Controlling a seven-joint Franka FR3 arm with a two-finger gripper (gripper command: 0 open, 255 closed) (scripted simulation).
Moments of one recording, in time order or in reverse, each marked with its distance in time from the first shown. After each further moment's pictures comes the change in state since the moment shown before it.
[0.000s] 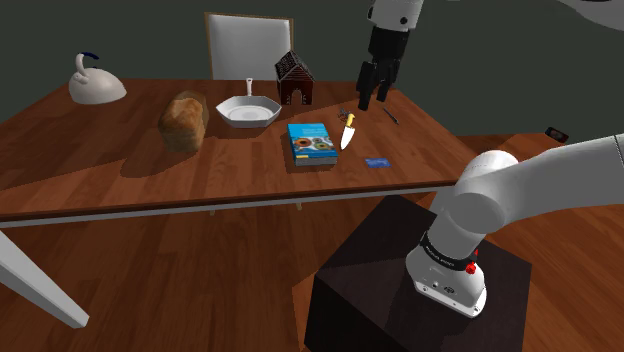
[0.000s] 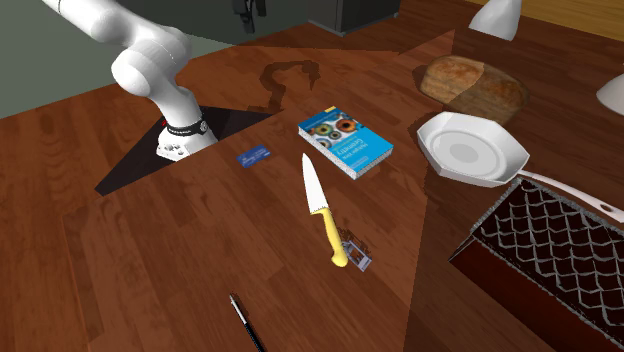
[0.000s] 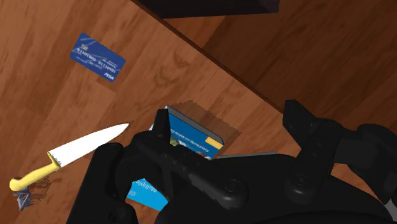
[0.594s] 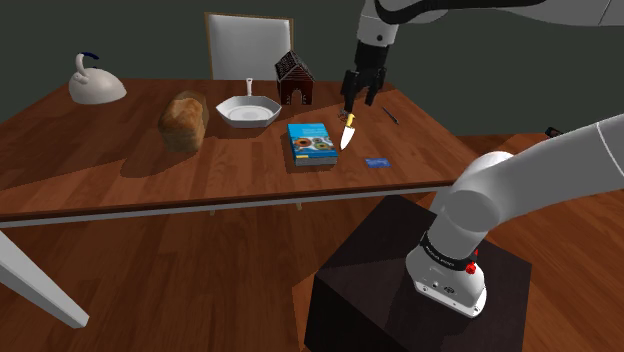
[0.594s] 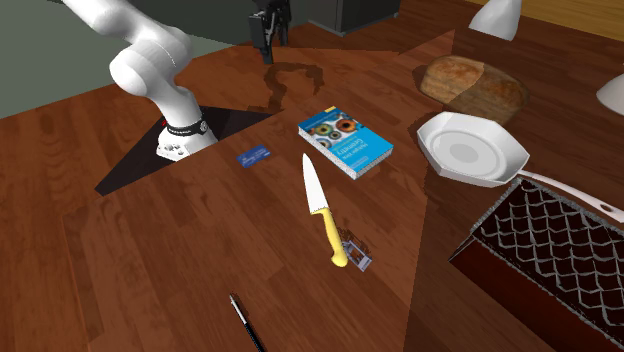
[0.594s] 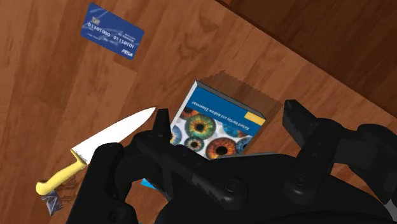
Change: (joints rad) arm -0.073 0.166 -0.050 -0.011 -0.039 0.191 0.017
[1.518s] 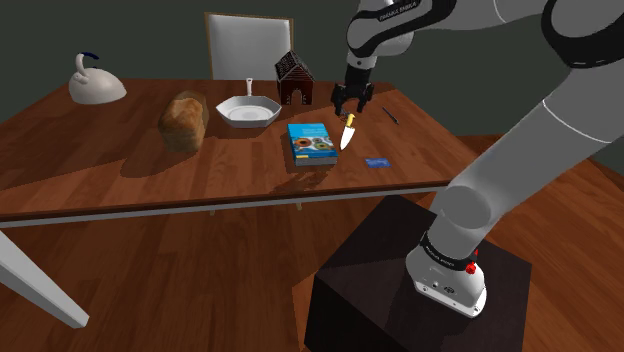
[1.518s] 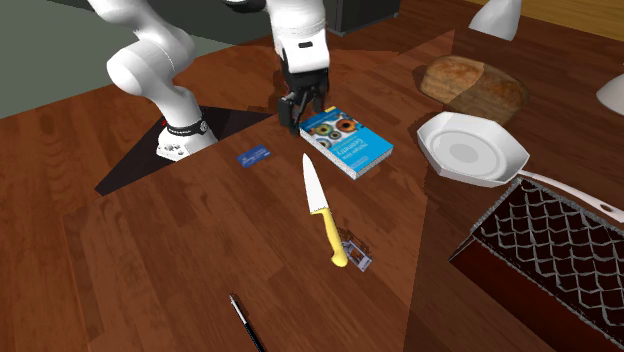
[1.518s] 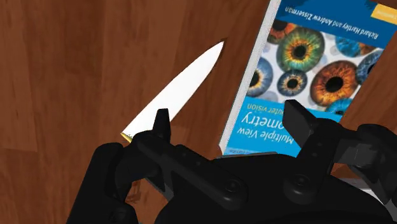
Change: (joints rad) arm -0.120 0.396 -0.115 0.091 -0.030 0.335 0.038
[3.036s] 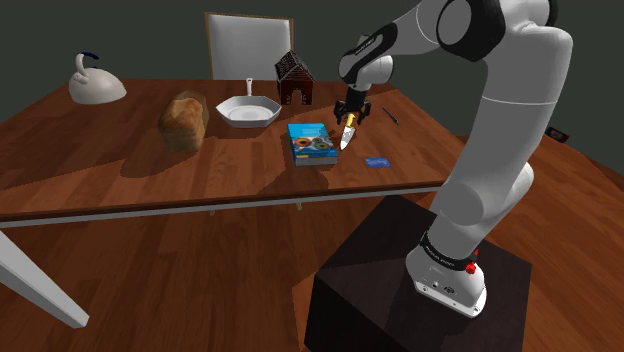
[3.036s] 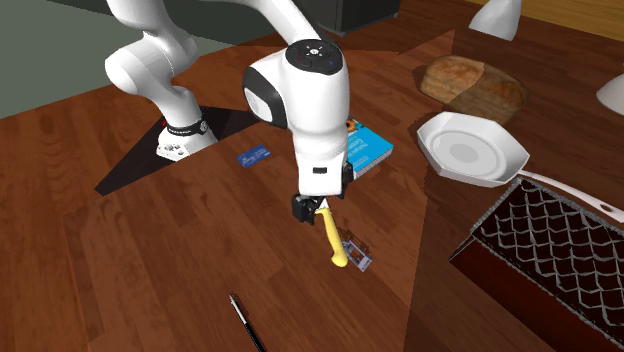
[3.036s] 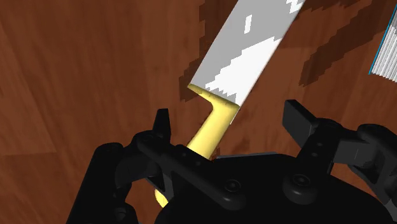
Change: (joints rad) arm -0.103 0.472 -0.097 0.235 0.107 0.256 -0.017
